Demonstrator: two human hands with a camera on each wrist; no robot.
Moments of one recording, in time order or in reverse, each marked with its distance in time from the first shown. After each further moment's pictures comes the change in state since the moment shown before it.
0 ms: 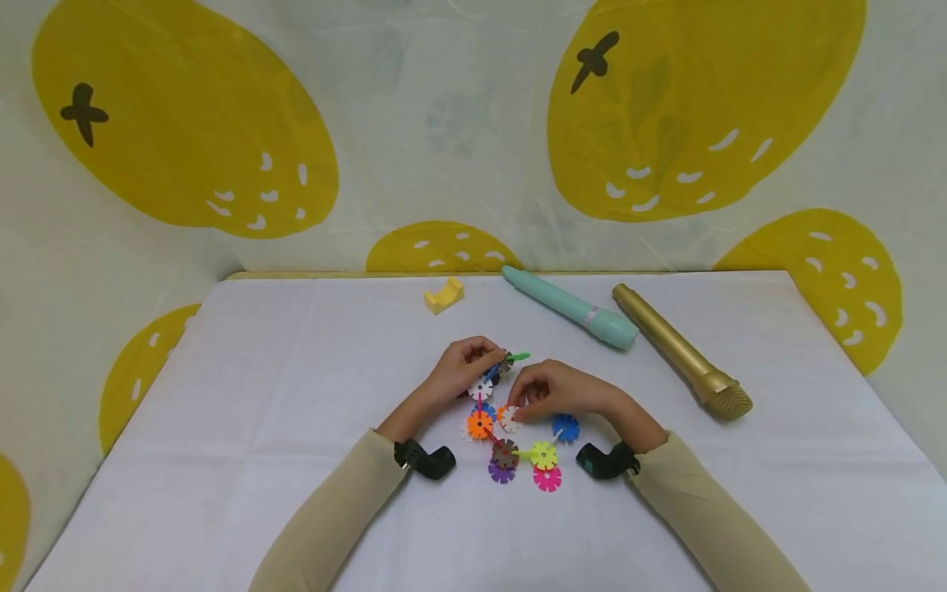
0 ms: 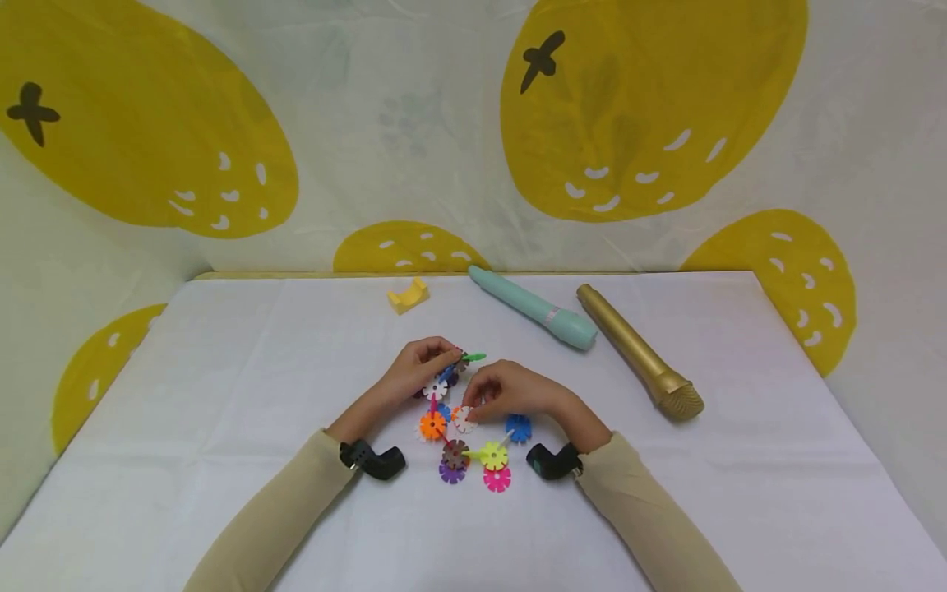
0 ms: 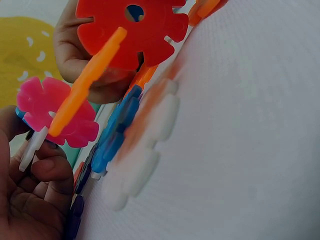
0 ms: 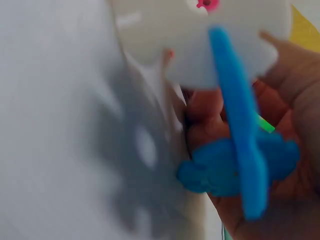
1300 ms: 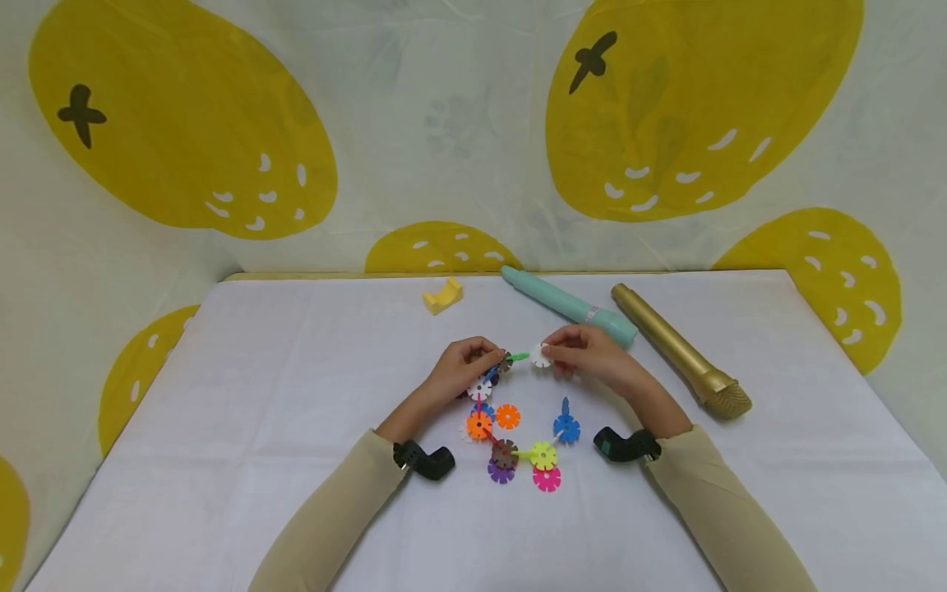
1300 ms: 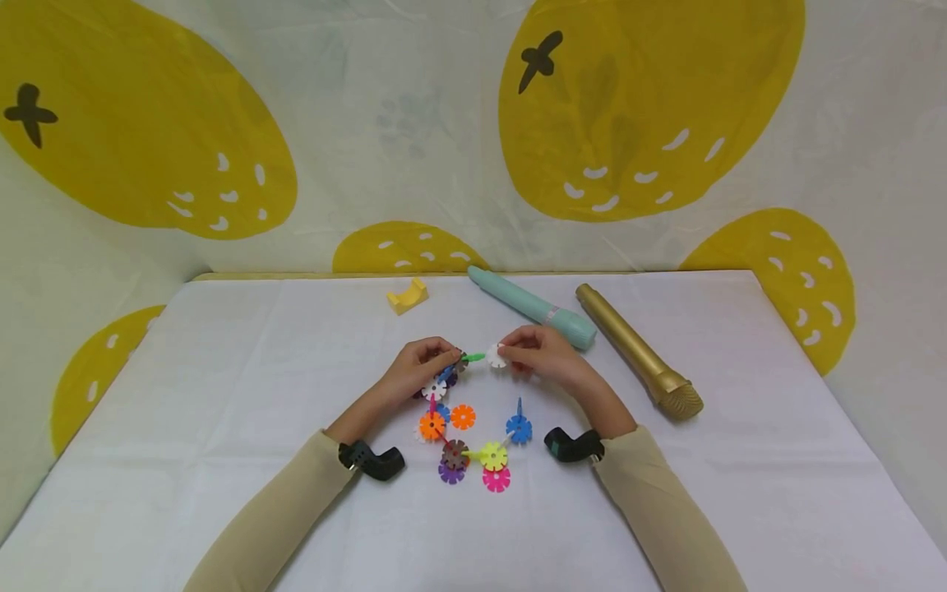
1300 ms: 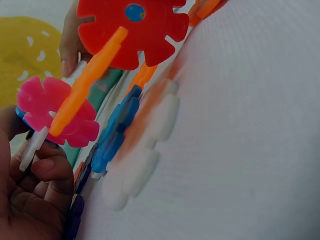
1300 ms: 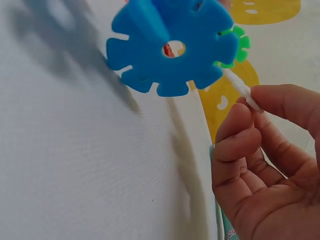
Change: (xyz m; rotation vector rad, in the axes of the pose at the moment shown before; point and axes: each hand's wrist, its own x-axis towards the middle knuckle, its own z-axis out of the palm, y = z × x) left_hand 0.016 -0.032 0.001 0.002 -0.010 -0.032; right_hand -0.016 0.015 -0.031 0.300 0.451 0.298
